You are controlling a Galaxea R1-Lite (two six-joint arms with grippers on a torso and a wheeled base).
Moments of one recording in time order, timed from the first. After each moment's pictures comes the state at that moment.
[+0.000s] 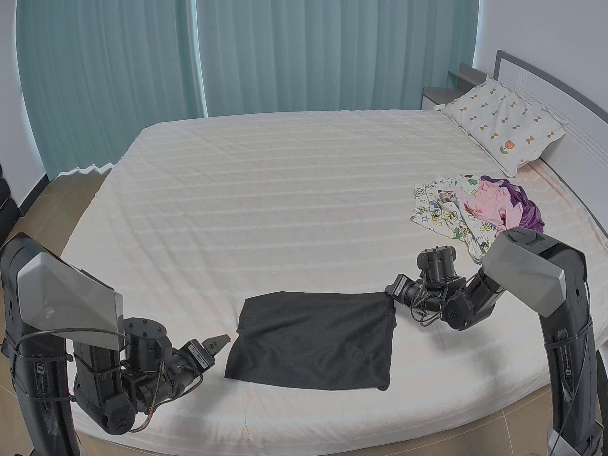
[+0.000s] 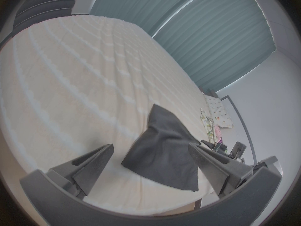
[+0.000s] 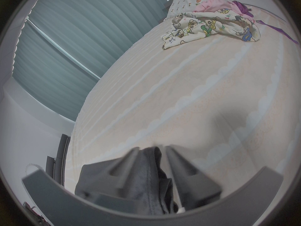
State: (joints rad) left arm -0.37 2.26 -0.15 -1.55 0.03 -0.93; right arm 0.30 2.56 -1.23 -0.73 0.03 0.75
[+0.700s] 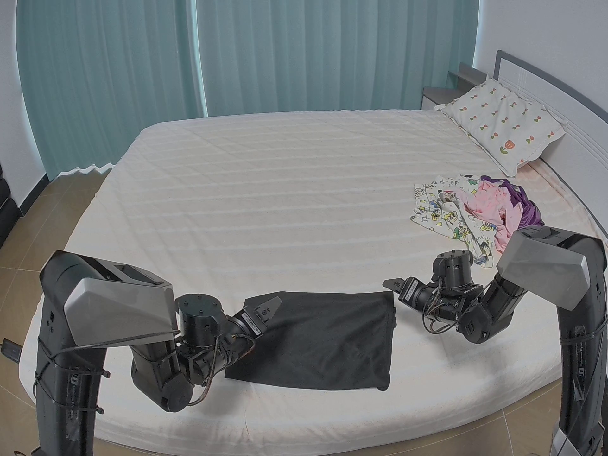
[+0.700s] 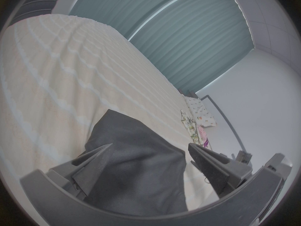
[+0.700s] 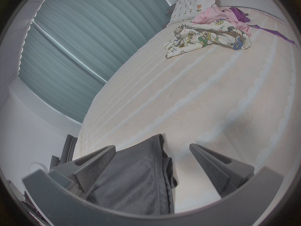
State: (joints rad) left arm -0.47 2.41 -0.59 -1.49 0.04 -0.90; right arm 0.30 2.44 -0.97 -0.93 0.04 0.75
